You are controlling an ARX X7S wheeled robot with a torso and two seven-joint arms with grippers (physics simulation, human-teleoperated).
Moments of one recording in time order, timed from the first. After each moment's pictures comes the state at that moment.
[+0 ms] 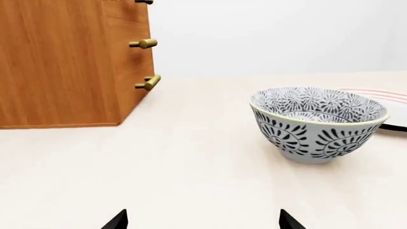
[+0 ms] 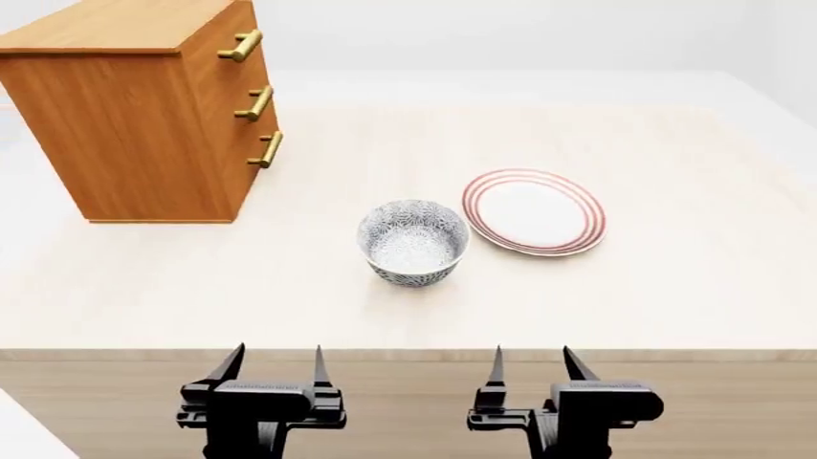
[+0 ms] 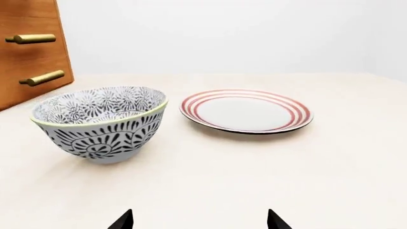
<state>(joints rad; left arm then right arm) -0.01 -0.06 0.06 -0.03 -0.03 0.02 -0.05 0.01 0.05 -0.07 0.03 0.06 0.00 0.06</state>
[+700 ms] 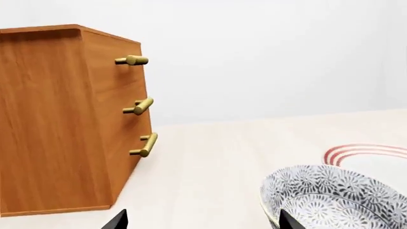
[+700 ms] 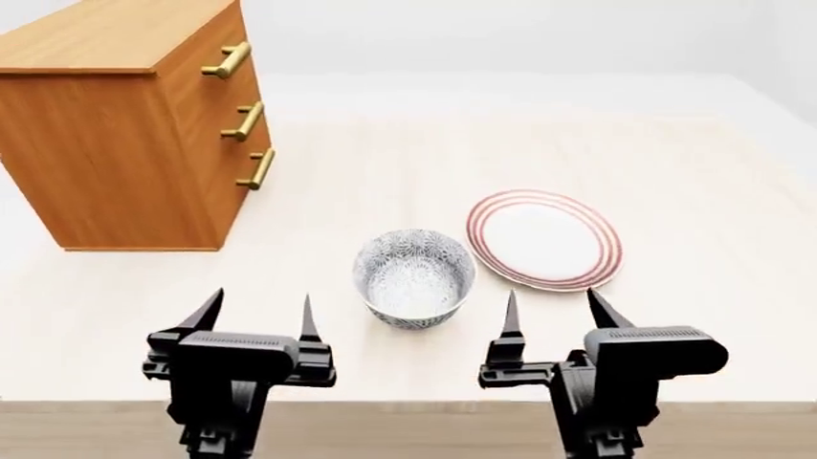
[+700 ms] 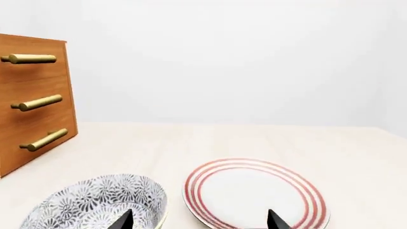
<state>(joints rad) -0.04 -0.14 0.10 0.38 -0.08 -0.31 -0.10 0.03 0.14 -0.09 -0.50 0.14 0.42 0.13</state>
